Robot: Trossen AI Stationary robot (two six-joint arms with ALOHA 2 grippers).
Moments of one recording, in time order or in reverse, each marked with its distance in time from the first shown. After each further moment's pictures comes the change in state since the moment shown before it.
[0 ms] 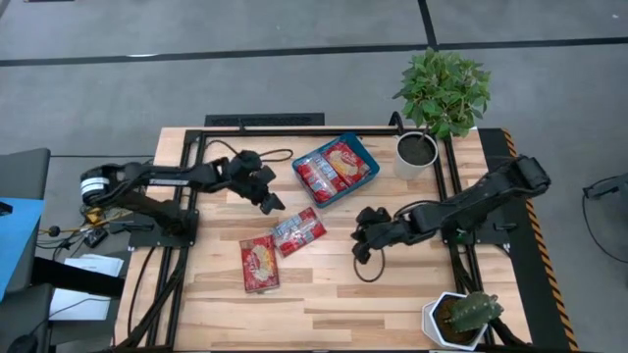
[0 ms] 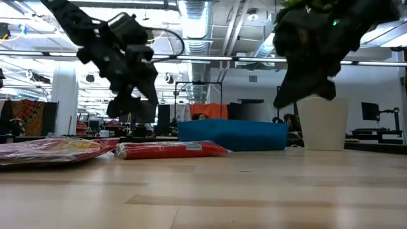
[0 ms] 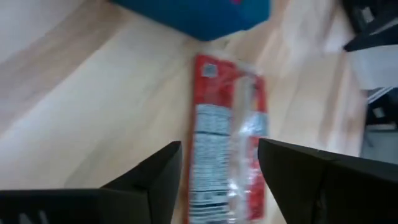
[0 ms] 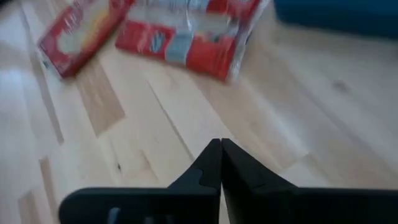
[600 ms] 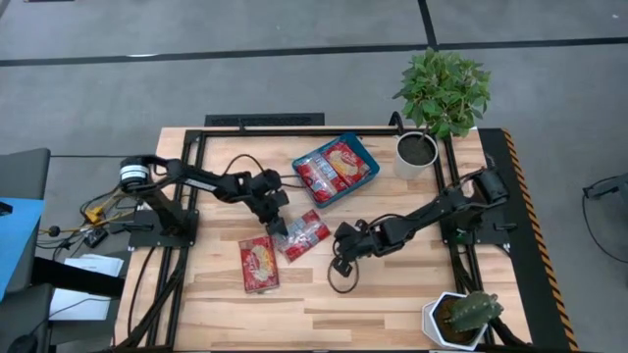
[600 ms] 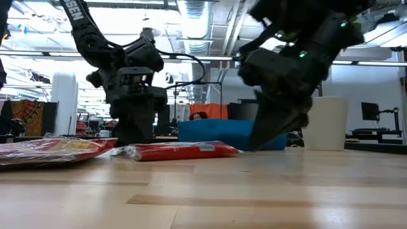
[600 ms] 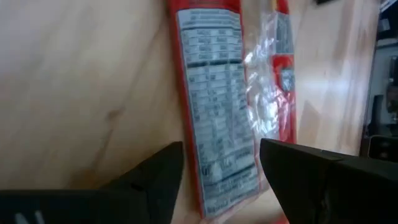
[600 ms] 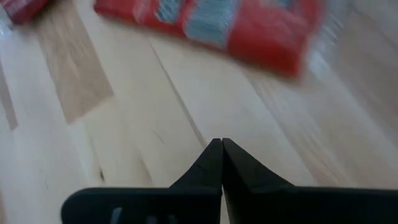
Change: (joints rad) left arm -0.133 0.332 0.037 0.139 0.168 0.067; right arm -0.020 0.345 0.181 0.053 -0.102 -0.096
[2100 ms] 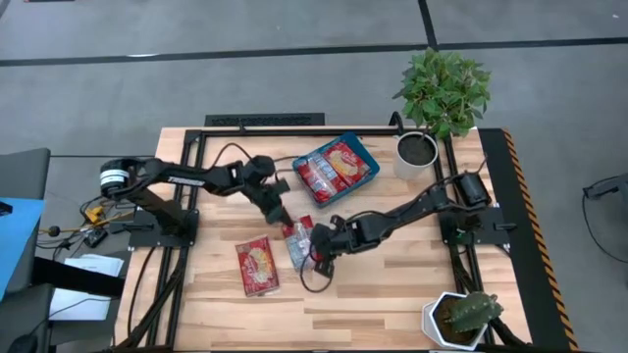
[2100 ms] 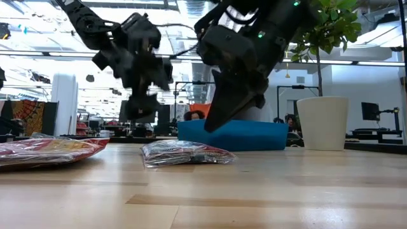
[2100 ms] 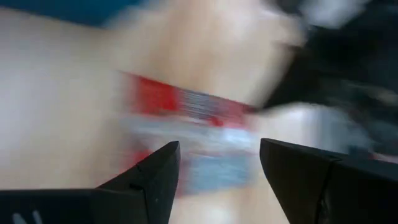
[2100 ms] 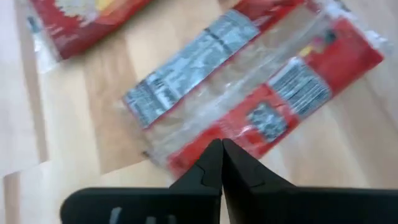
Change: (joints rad) left arm 0.068 -0.190 0.041 -0.035 0.004 -0.026; right arm -0.031 0.126 0.291 -0.140 -0.014 -0.221
